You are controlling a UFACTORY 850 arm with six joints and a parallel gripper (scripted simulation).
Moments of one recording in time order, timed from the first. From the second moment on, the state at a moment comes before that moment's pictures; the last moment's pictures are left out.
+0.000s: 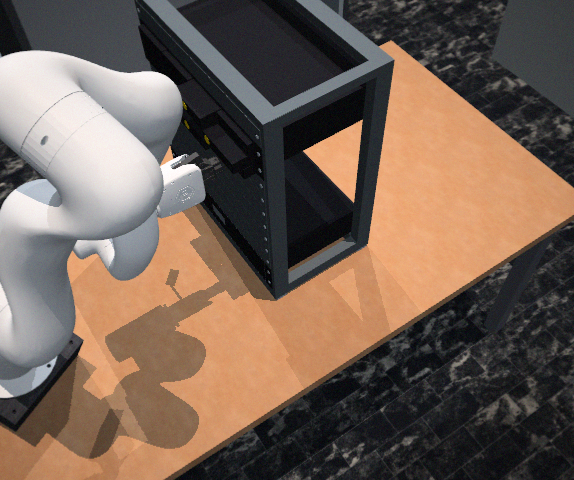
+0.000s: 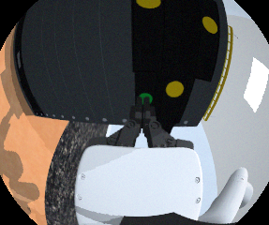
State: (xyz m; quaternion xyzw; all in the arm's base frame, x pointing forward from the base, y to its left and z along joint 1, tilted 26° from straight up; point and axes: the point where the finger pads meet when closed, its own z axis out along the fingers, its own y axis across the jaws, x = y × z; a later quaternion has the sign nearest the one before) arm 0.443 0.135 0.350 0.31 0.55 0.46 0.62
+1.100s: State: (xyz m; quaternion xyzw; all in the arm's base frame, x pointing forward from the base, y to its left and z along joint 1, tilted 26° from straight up) arm 0.449 0.136 0.351 0.31 0.55 0.46 0.62
